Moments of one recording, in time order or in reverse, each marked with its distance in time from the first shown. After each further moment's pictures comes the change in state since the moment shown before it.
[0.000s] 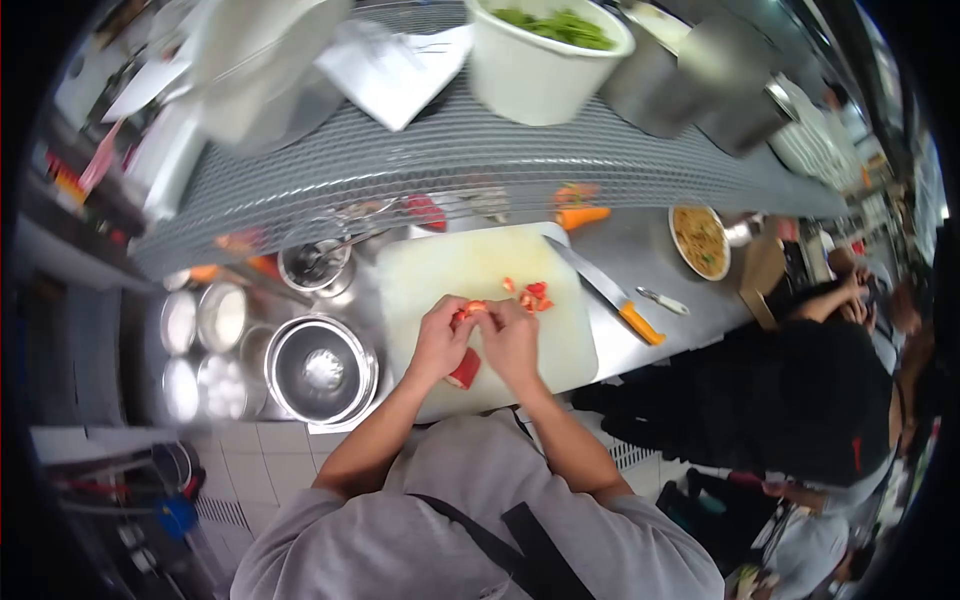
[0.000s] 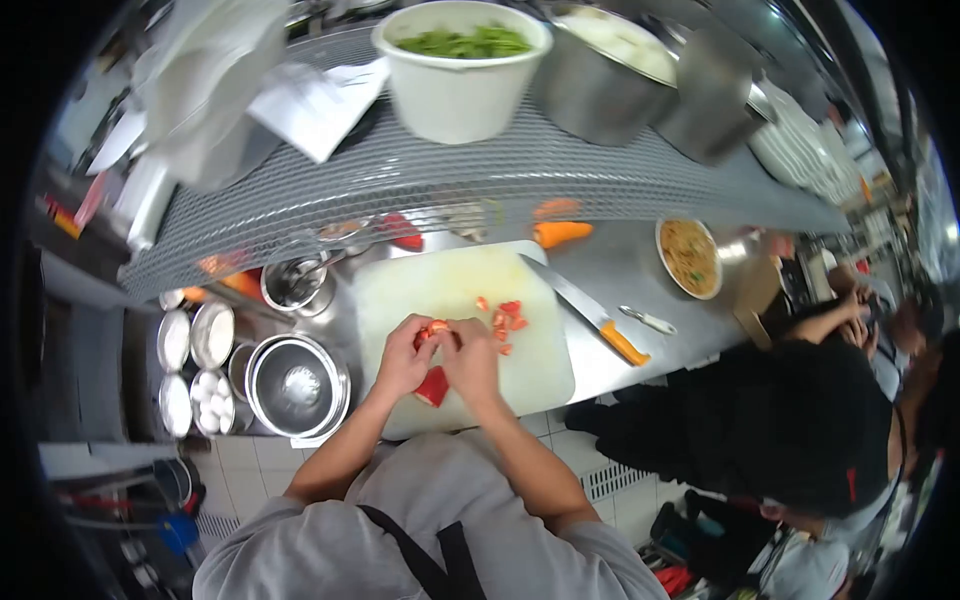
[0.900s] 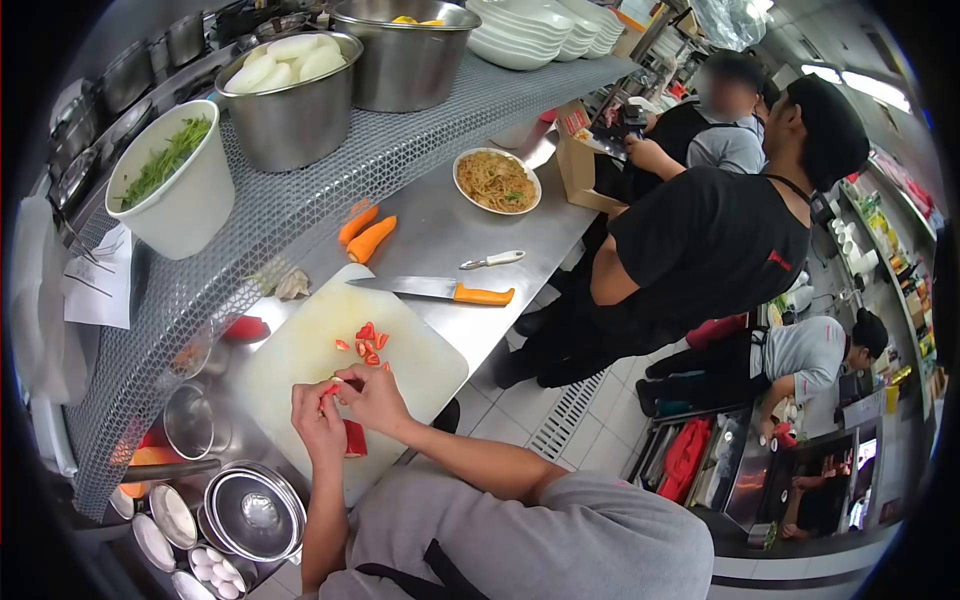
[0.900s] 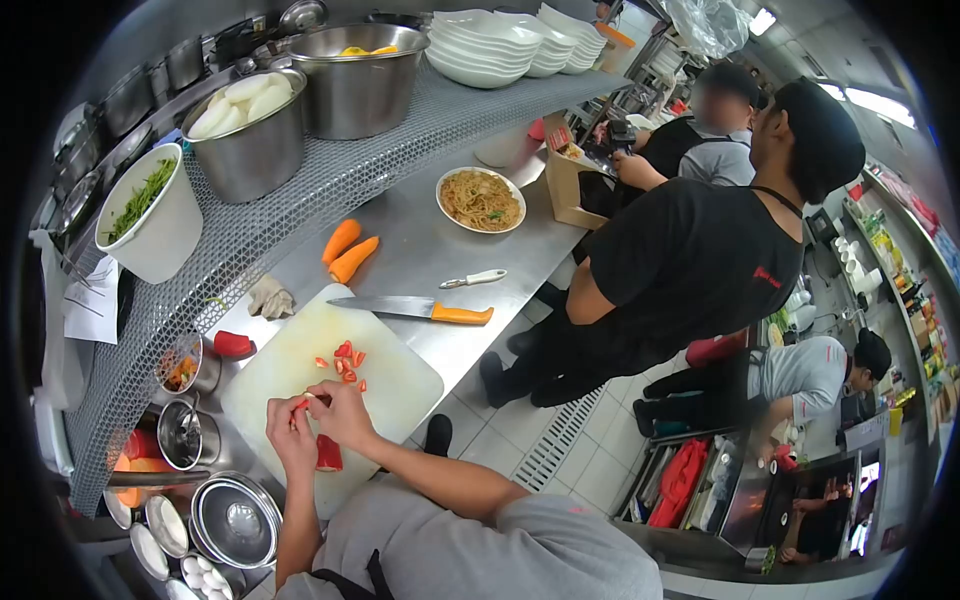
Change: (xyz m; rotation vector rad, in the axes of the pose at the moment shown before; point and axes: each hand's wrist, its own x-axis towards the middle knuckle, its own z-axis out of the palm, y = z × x) left_hand 0.001 0.022 0.021 0.078 -0.009 0.290; right_hand -0.018 0.008 -0.012 0.560 0.040 0.574
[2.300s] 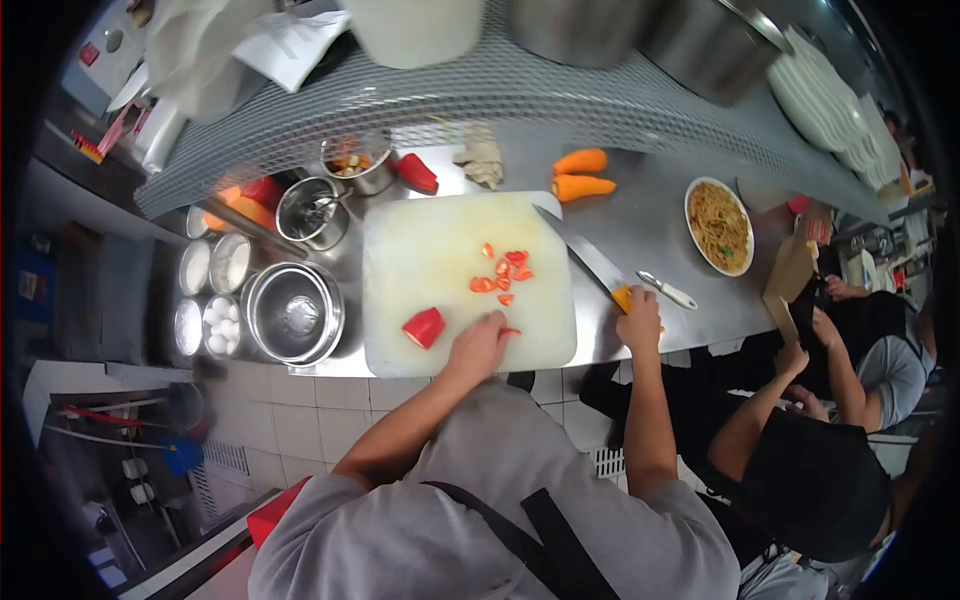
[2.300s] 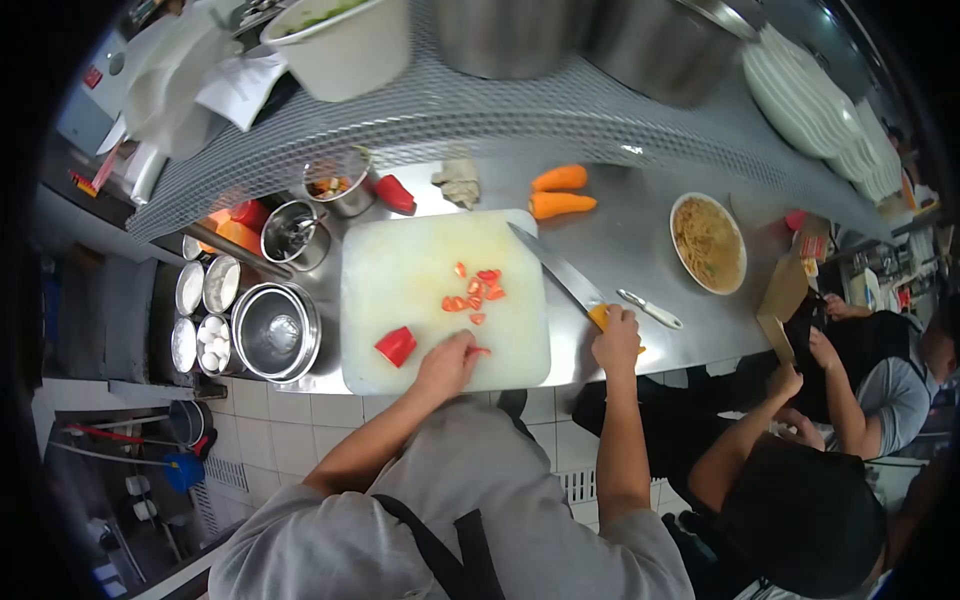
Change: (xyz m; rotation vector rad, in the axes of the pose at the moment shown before) left_hand -0.059 0.017 0.114 0.334 -0.269 -0.473; right_hand 0.126 0.097 -0.259 -1.125 0.013 -0.291
